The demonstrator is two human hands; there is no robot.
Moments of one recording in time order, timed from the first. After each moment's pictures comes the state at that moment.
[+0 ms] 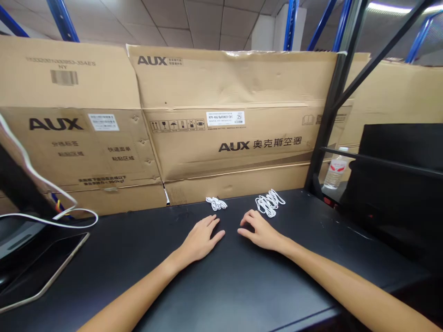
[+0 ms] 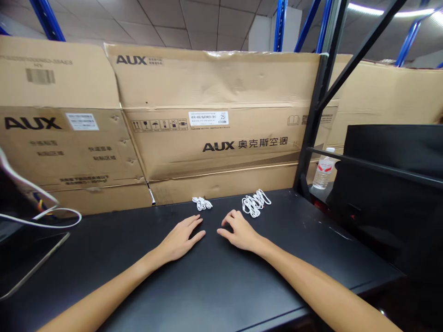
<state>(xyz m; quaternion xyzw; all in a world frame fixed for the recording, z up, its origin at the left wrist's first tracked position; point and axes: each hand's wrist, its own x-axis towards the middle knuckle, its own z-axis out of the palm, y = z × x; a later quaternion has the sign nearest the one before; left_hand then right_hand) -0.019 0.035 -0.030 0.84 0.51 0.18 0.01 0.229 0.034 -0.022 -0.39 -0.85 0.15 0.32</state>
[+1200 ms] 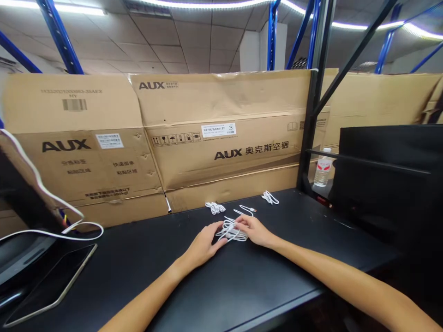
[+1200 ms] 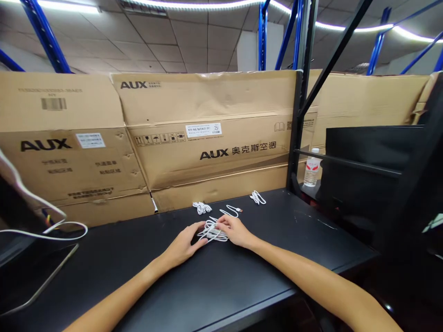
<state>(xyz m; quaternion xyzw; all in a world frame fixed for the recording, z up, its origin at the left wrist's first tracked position) -0.011 0.012 -0.017 0.87 0.40 0.27 0.08 0.212 0.033 -0.031 -0.34 -0.73 0.40 0.44</state>
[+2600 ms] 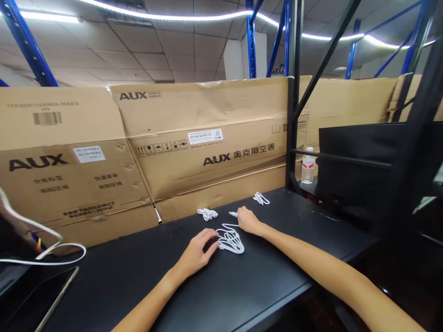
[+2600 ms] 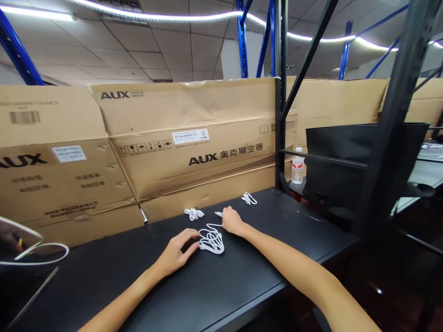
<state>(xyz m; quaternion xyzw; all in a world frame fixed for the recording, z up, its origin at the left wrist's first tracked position) -0.008 0.010 -0.006 0.89 0.34 0.28 0.06 0.224 0.084 -0.028 -0.58 -0.72 0.18 0.34</state>
